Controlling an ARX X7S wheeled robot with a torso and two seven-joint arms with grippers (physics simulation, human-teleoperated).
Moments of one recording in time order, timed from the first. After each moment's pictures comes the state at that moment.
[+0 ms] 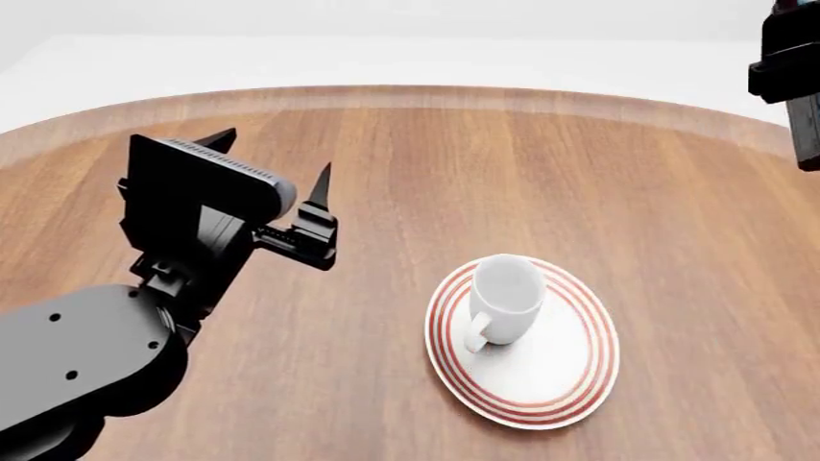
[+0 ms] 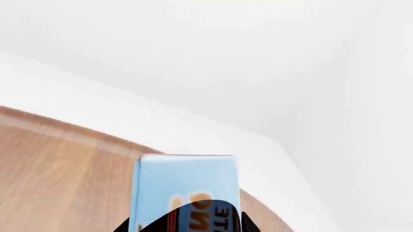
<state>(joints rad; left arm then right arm) -1.15 -0.93 1.14 0.43 -1.09 -0.20 -0.66 1.85 1.06 -1.09 -0.06 1.34 0.97 0.59</state>
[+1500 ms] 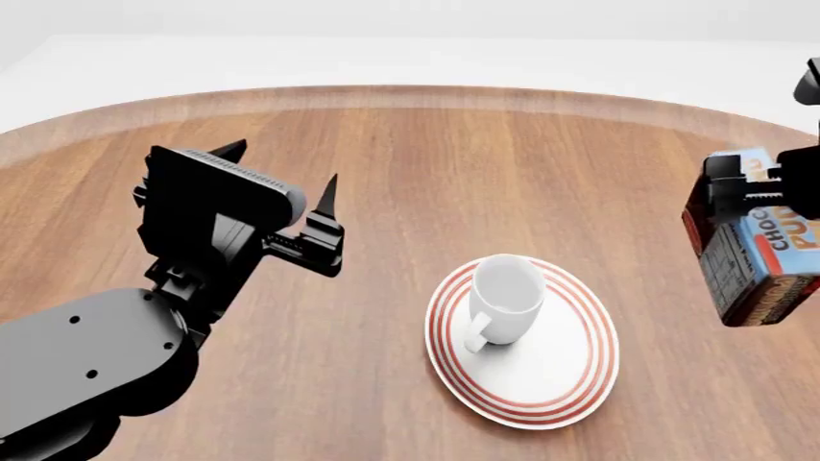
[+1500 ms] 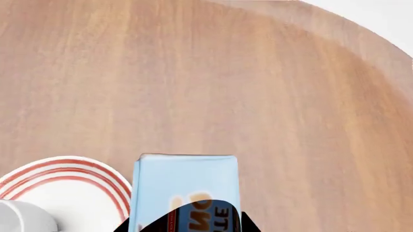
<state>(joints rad) -1.12 -0.91 1.14 0.39 -1.07 -0.20 -0.64 1.70 0.89 -1.16 0.56 1.38 1.12 0.22</state>
